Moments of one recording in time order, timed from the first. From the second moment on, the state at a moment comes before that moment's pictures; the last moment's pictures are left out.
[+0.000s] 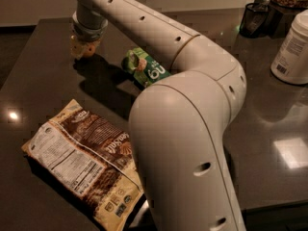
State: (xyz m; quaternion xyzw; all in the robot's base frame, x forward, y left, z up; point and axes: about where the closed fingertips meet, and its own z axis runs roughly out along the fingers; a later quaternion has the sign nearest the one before) arm 0.761 0.223 0.866 -0.44 0.85 0.10 0.27
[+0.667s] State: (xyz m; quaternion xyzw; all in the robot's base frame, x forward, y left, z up) arm 0.740 0.211 0.887 -0.44 0.87 0.06 0.23
